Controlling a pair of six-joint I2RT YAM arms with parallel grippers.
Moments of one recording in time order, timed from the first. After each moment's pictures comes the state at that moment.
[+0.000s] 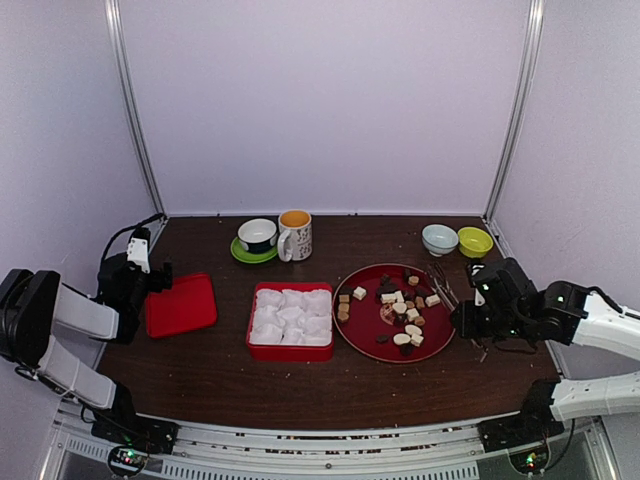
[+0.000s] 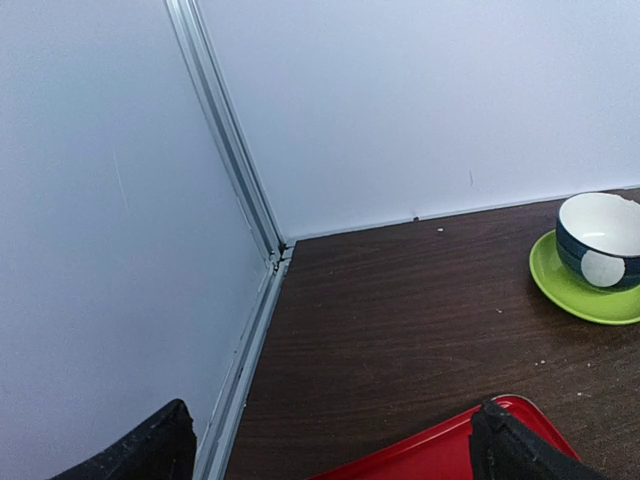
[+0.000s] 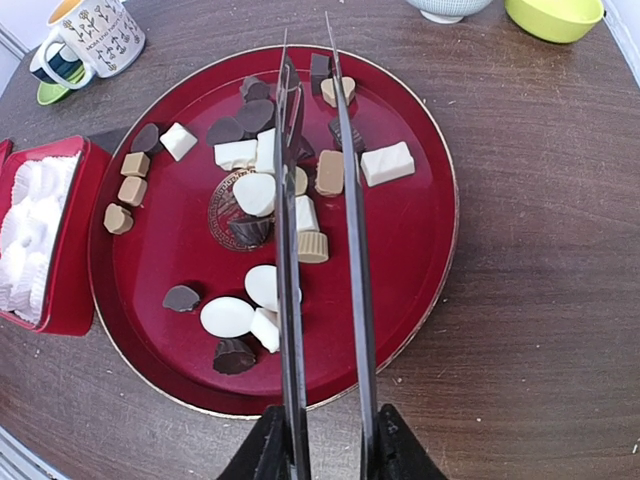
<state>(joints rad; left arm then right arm) -0.01 1.42 0.31 1.00 -0.13 0.22 0.80 0.87 0.66 -0.67 0.34 0.67</state>
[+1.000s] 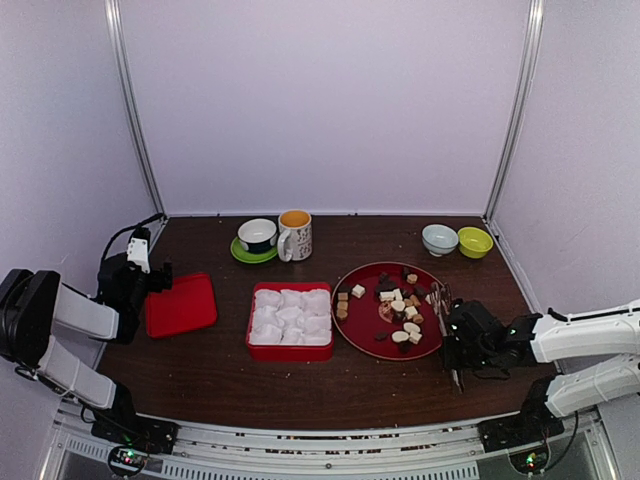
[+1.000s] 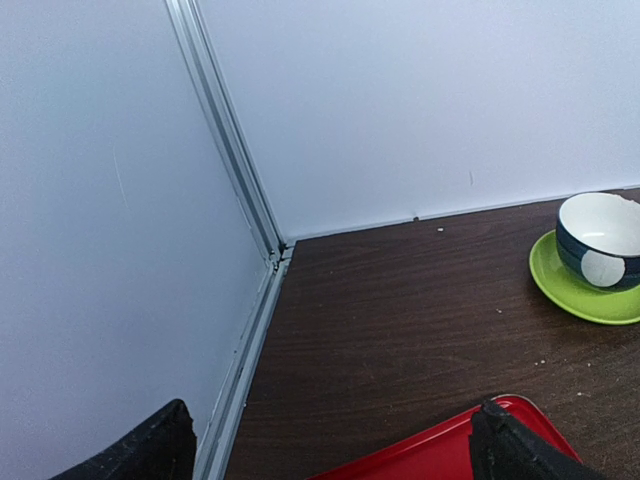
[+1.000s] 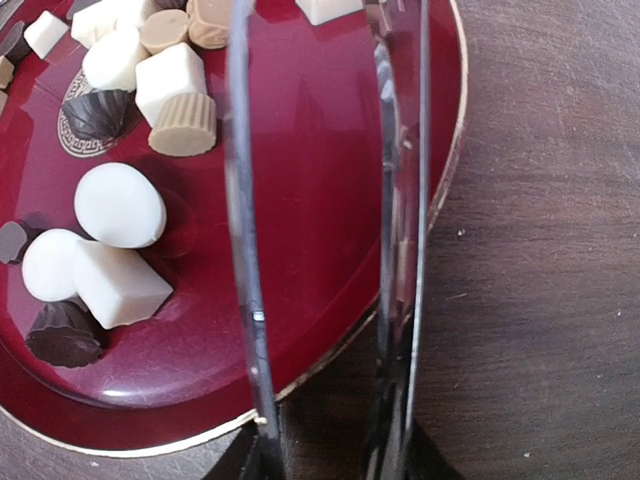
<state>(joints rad) -0.01 1.42 0.31 1.00 -0.13 0.22 0.80 1.13 0.37 -0.28 0.34 0.73</state>
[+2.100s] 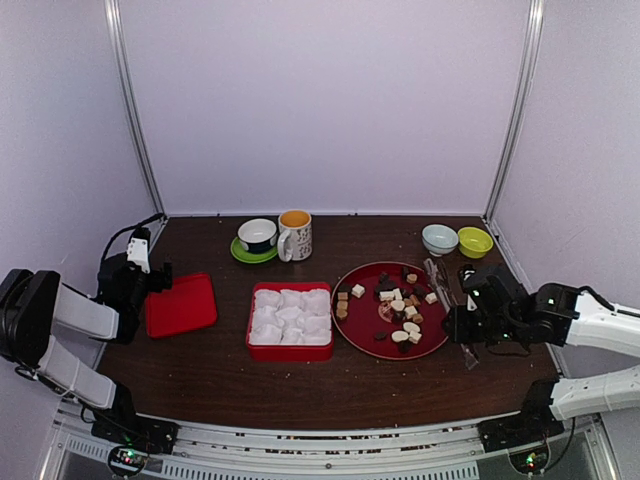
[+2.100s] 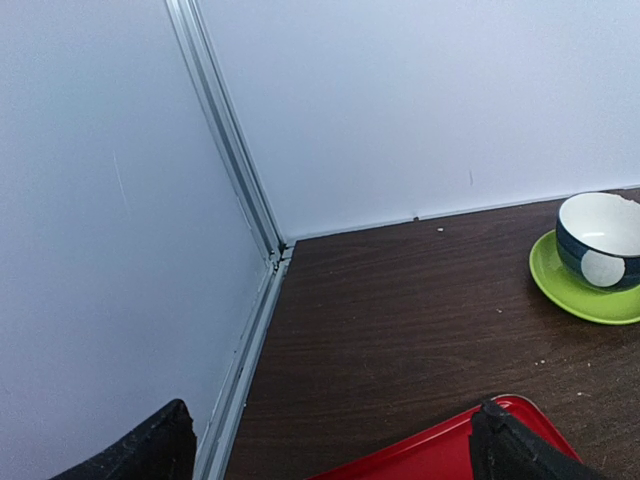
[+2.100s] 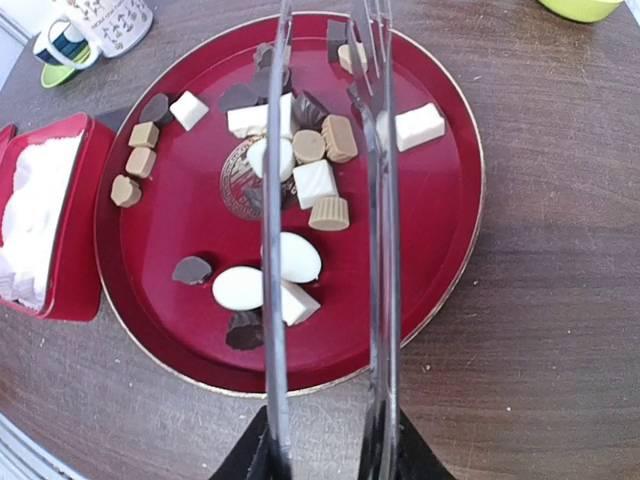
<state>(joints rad) -0.01 1.42 0.31 1.00 -0.13 0.22 0.85 0.92 0.65 -0.64 0.32 0.72</state>
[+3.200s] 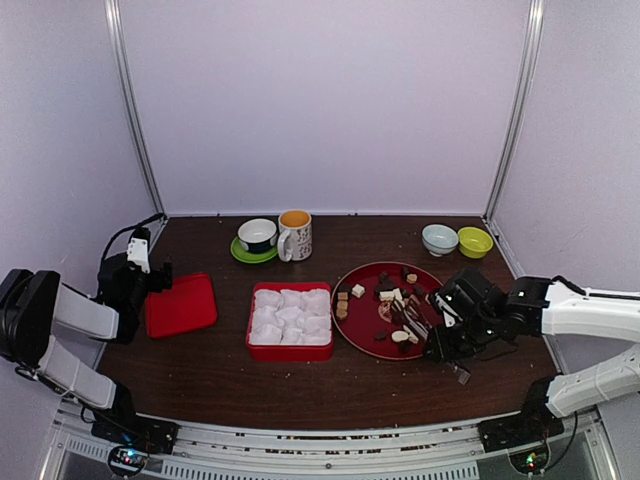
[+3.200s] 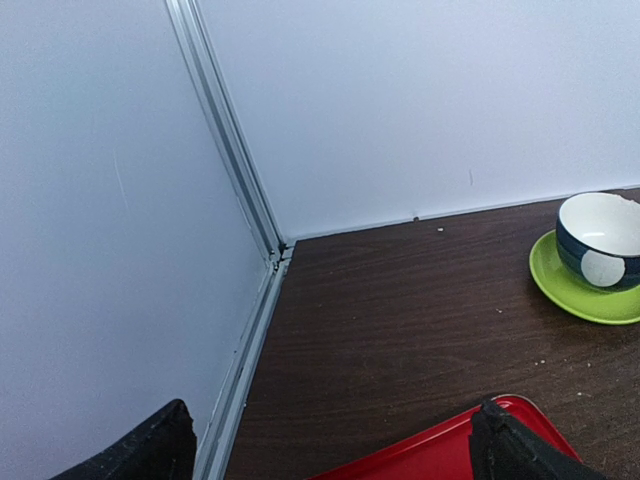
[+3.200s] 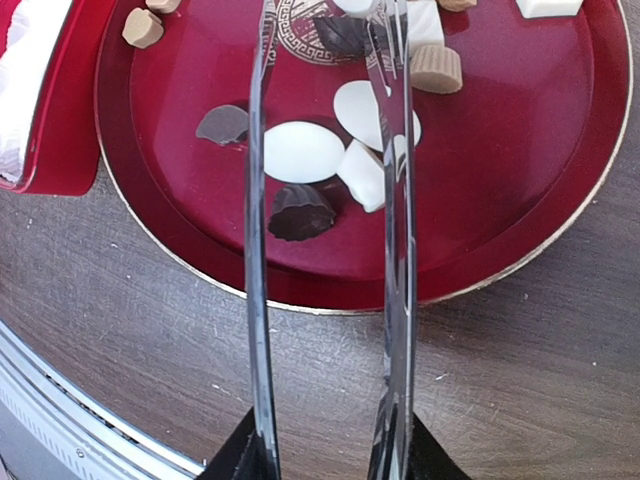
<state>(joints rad) -0.01 1.42 0.31 1.00 -0.13 0.22 0.86 1.11 0.70 -0.69 0.05 0.66</state>
